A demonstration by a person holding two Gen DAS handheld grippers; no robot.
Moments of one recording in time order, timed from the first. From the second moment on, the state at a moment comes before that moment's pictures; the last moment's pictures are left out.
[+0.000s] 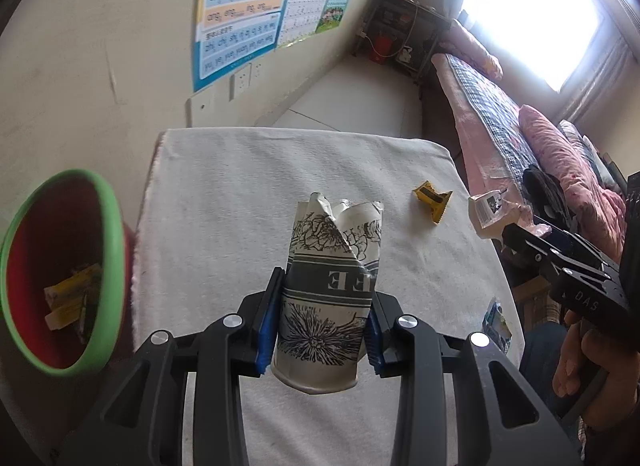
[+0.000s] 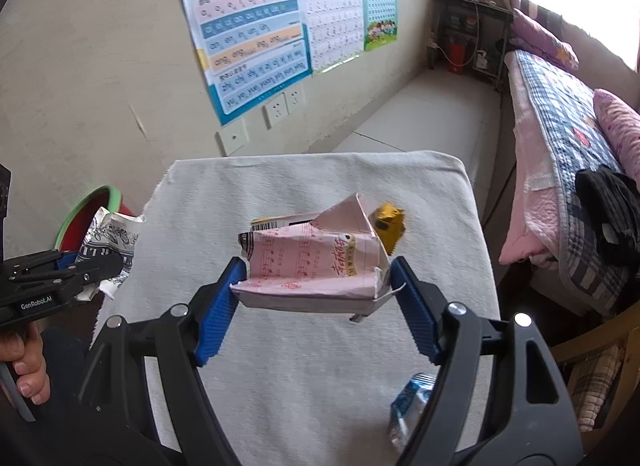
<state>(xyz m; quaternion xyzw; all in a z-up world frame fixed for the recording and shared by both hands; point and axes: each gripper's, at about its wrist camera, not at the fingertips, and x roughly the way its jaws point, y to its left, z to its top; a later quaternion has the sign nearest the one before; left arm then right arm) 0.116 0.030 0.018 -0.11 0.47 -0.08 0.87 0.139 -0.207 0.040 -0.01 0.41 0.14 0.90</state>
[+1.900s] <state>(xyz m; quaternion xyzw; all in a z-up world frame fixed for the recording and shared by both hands) 0.046 0.291 0.013 -0.21 0.42 0.10 0.87 0.144 0.122 0.036 -0.13 0.40 0.36 0.83</state>
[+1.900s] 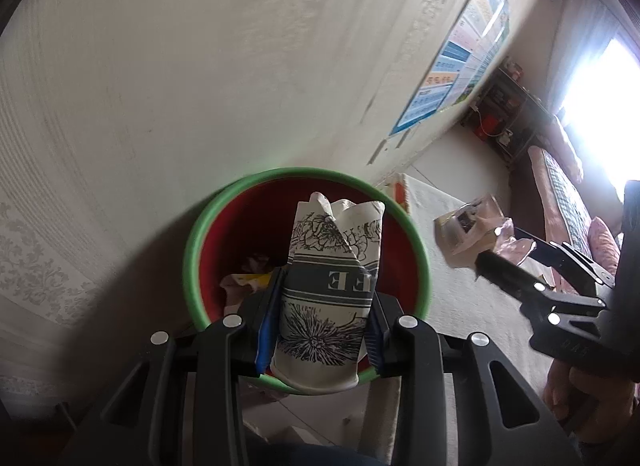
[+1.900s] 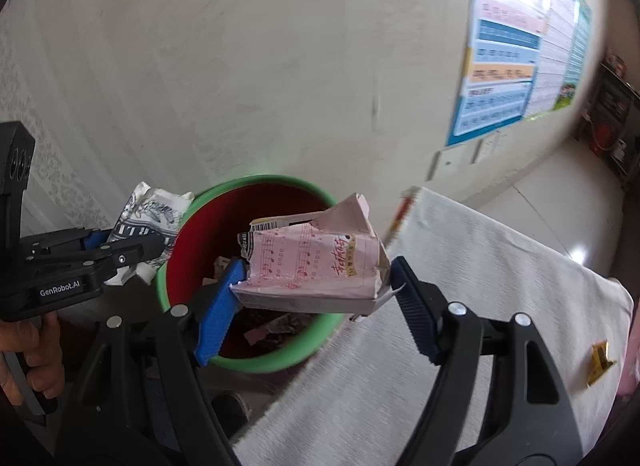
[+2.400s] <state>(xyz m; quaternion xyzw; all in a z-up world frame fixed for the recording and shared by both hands) 0.049 0.317 0.015 -0.23 0.39 0.12 0.88 0.142 0.159 0.007 -0.15 0.43 0.38 0.80</state>
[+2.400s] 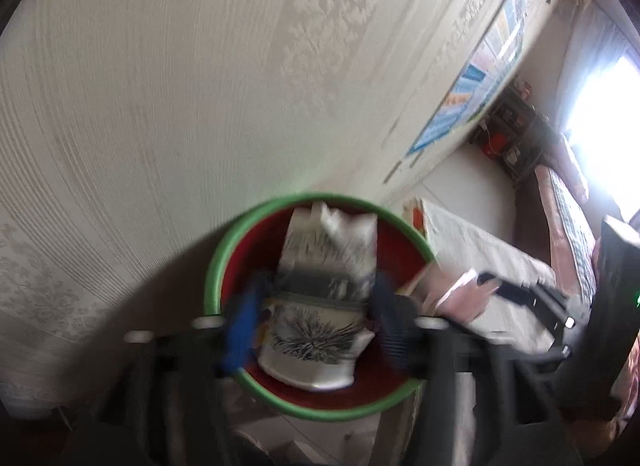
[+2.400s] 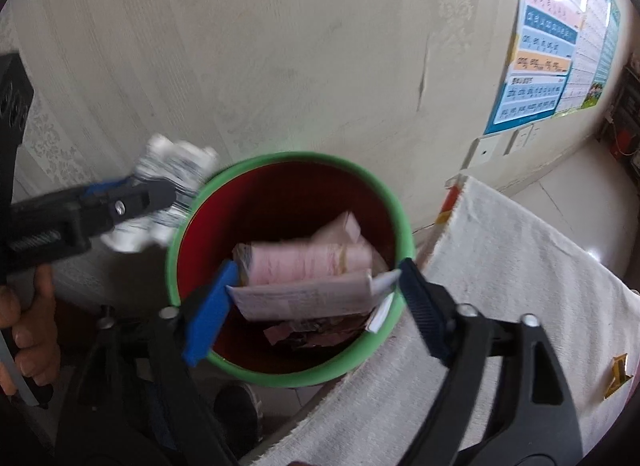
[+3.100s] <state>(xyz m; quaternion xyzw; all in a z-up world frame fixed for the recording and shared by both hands) 0.023 0.264 0.028 -0.23 0.39 0.11 0.89 0.120 0.061 0.031 -0.11 0.42 0.33 0.84</state>
